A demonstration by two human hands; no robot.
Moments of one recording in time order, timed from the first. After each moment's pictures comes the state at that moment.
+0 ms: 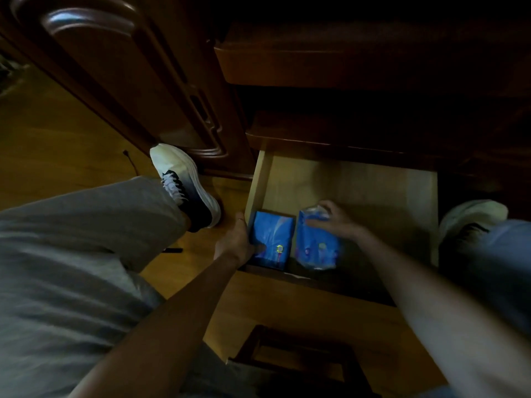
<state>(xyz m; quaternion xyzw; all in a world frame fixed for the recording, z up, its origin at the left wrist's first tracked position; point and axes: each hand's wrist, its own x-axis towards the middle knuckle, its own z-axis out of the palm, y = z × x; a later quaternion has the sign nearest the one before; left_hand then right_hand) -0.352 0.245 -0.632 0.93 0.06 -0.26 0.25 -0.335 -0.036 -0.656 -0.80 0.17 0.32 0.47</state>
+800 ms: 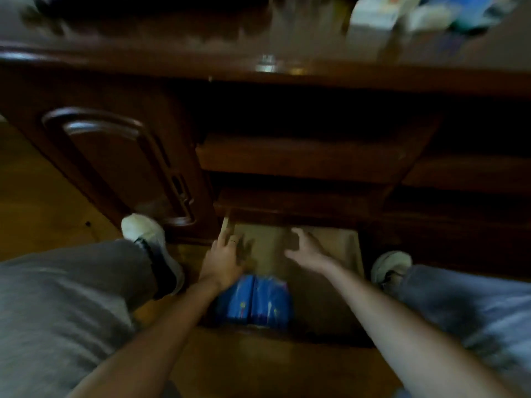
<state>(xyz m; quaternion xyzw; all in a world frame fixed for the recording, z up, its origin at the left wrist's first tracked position) -0.323 0.182 -0.500 0.96 -0.14 -0.13 0.18 -0.346 -0.056 -0.509 -0.87 0.14 0.18 0.43</state>
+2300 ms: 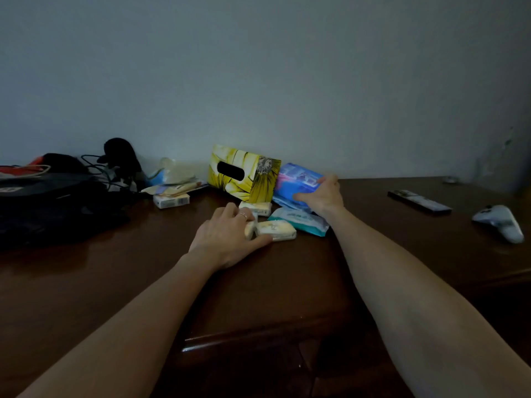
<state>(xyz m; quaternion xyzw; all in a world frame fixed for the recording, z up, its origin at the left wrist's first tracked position) -0.071 -0.139 -0.177 0.90 -0.38 0.14 0.14 -0.095 -0.407 -0.154 -0.83 0.34 -0.31 0.31</state>
